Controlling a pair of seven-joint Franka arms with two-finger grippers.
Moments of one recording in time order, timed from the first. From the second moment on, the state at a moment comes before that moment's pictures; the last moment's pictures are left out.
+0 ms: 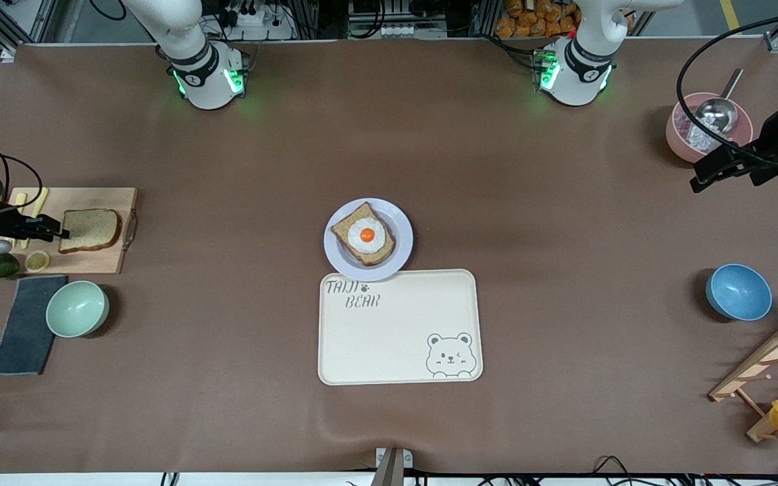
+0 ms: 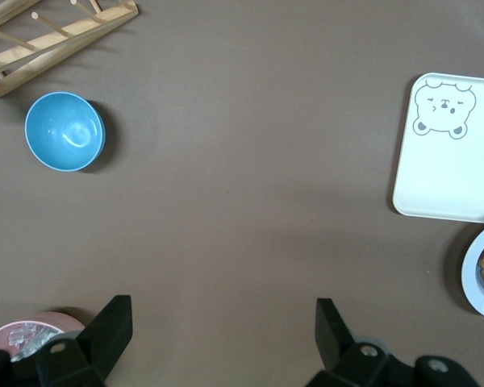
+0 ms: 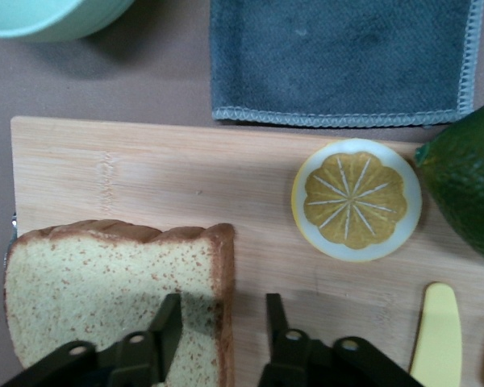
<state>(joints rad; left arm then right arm) -0.12 0.01 0.06 -1.54 -0.02 1.57 -0.18 -0.68 0.51 0.02 -1.95 0.17 2.27 -0.86</state>
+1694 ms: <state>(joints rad) -0.12 0.03 0.02 -1.54 -0.02 1.53 -0.20 -0.66 0.52 0.06 -1.86 0.23 2.08 -0.84</state>
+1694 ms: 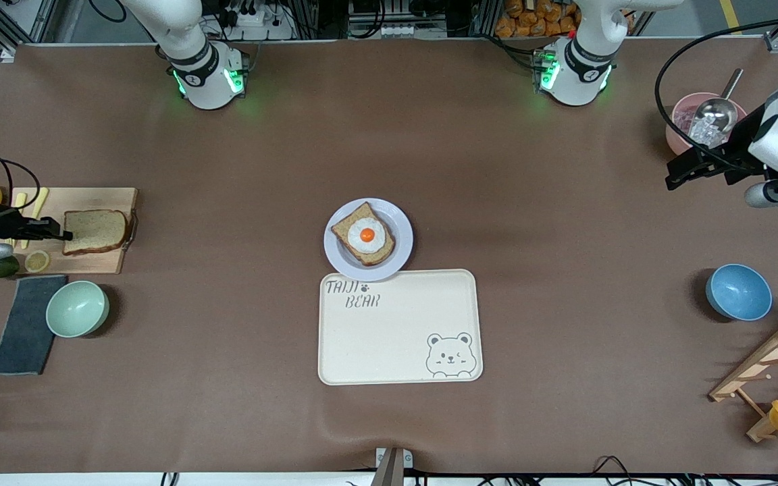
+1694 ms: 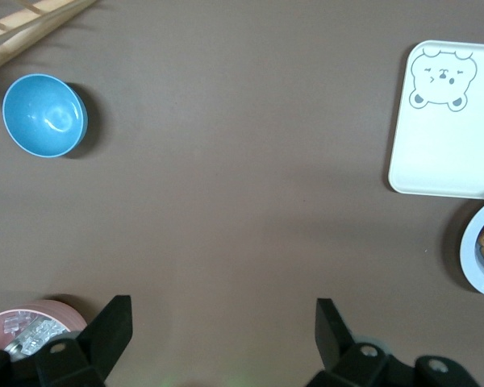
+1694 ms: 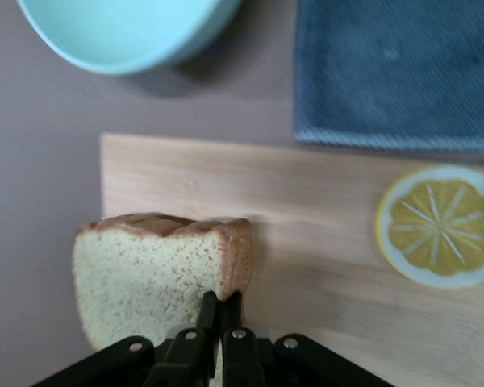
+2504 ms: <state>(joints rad) -0.07 -0.01 0.02 -1.51 -0.02 1.53 -0.16 -0.57 0.51 0.08 -1.74 0.43 1.80 -0.69</state>
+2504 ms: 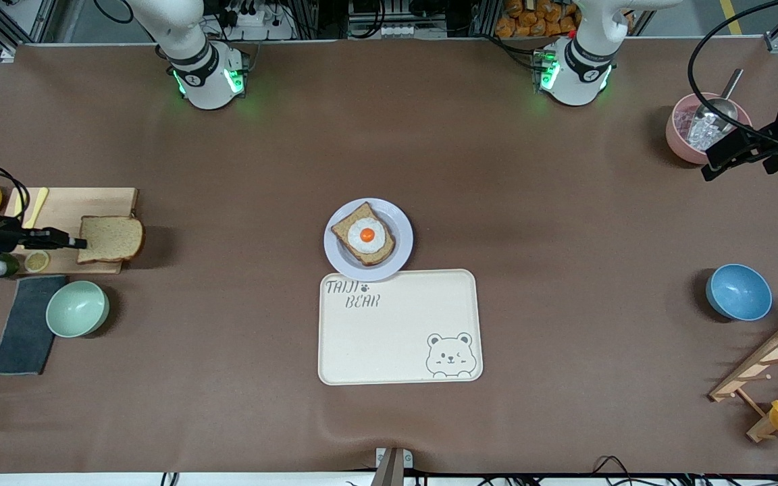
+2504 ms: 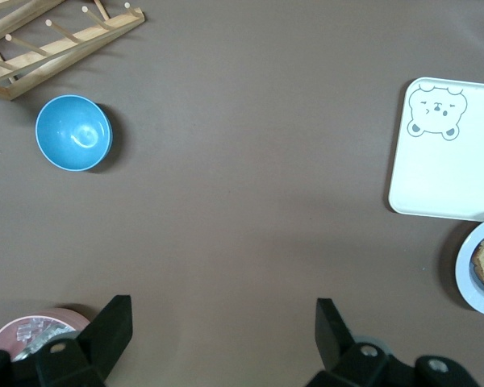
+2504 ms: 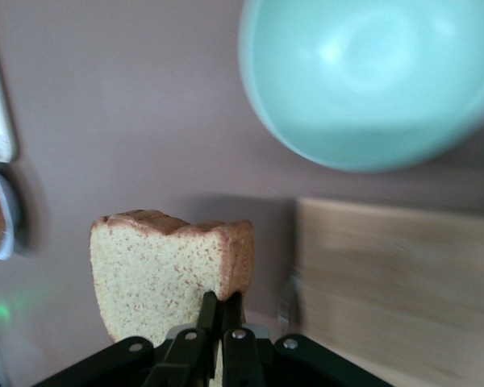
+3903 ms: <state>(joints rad) -0.08 -0.02 0.00 -1.52 -0.02 1.51 -0.14 0.02 0.24 0.09 -2.01 0.66 2.09 -0.13</state>
